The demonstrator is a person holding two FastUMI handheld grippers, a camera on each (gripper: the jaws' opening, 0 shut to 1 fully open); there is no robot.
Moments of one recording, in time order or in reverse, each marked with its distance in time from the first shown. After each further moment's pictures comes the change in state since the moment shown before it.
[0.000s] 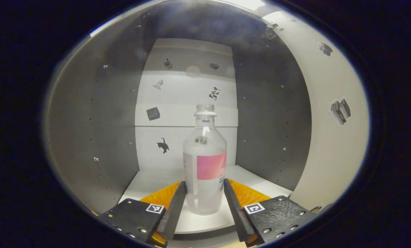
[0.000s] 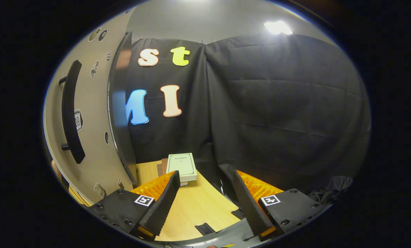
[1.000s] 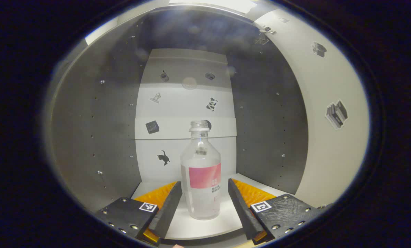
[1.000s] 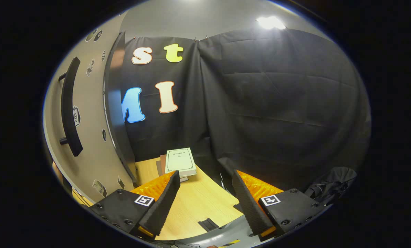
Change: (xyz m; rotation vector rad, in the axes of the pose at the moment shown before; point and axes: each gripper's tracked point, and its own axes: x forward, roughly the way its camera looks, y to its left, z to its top) left arm 0.007 0.006 0.019 0.060 -0.067 0.023; right arm -0.008 -0.003 -0.023 0.054 0.040 -0.033
